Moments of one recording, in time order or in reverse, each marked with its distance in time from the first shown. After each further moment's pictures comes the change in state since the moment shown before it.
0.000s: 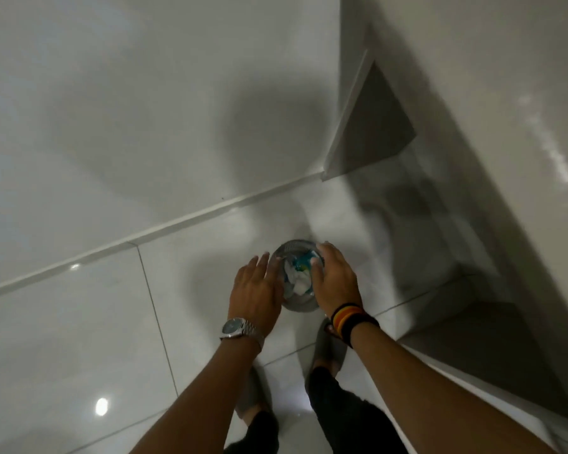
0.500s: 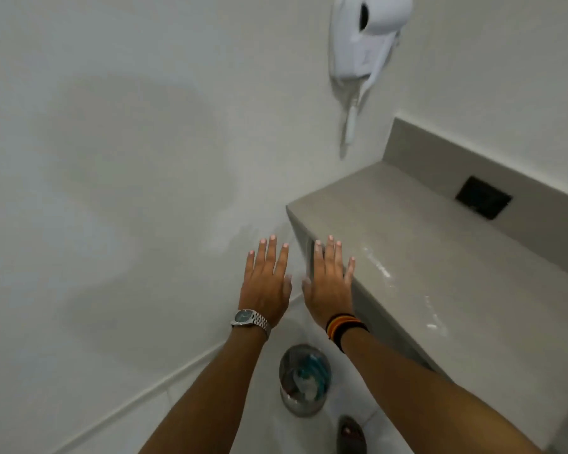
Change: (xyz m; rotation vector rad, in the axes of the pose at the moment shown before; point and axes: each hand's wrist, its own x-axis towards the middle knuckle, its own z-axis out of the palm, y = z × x) left_hand -0.009 0.131 -0.341 0.210 0.382 0.423; right_hand -0.095 -0.214 -0.244 -0.341 0.475 -0.193
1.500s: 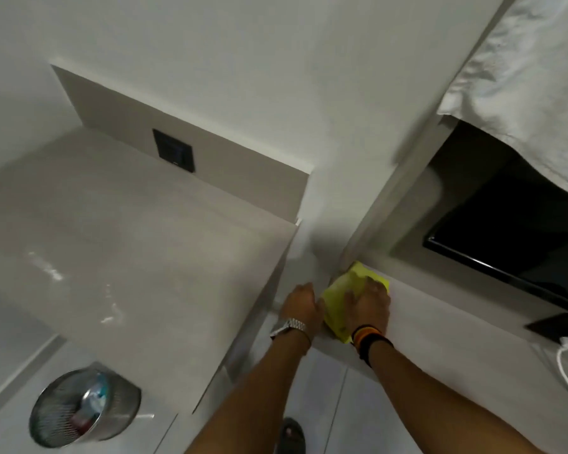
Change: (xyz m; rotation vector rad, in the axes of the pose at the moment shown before) left_hand -0.041 0.679 0.171 -0.608 -0.730 0.155; right_hand -0.273 0.612 -0.190 0.070 0.149 1.145
